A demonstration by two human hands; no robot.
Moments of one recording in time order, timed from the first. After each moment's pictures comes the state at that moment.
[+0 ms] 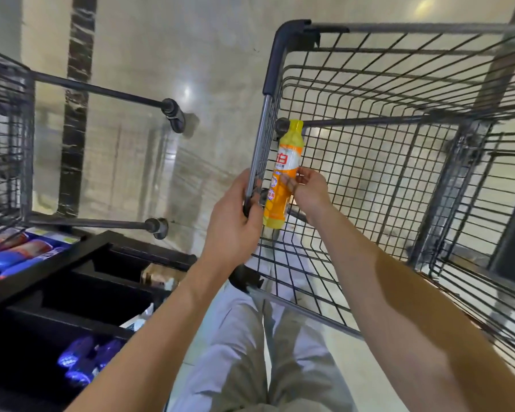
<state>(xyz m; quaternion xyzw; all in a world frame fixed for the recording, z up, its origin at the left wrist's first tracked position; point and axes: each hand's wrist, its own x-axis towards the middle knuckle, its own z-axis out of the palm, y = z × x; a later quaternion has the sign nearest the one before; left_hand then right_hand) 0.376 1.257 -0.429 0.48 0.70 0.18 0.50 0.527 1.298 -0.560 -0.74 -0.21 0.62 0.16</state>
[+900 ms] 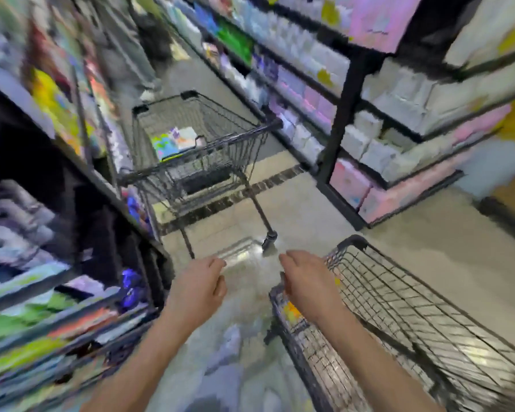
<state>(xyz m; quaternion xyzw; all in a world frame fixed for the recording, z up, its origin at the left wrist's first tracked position) 0.355 1.018 -0.206 0.48 0.87 0.10 0.01 0.508 1.216 -0.207 -0.19 -0.98 0.07 -0.02</state>
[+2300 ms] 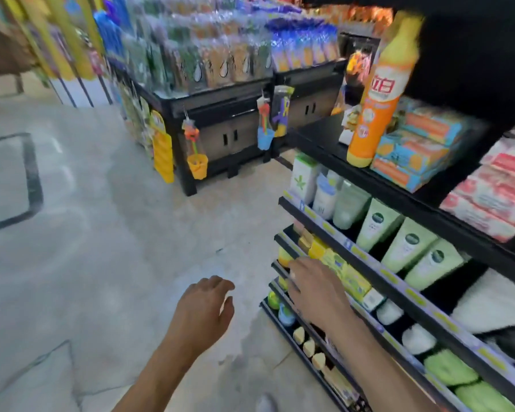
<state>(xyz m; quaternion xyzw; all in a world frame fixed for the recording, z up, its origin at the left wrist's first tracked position) 0.355 0.142 -0.158 -0.22 0.96 0.11 -0.10 0.175 0.318 -0.139 0.46 -0.88 0.11 0.02</state>
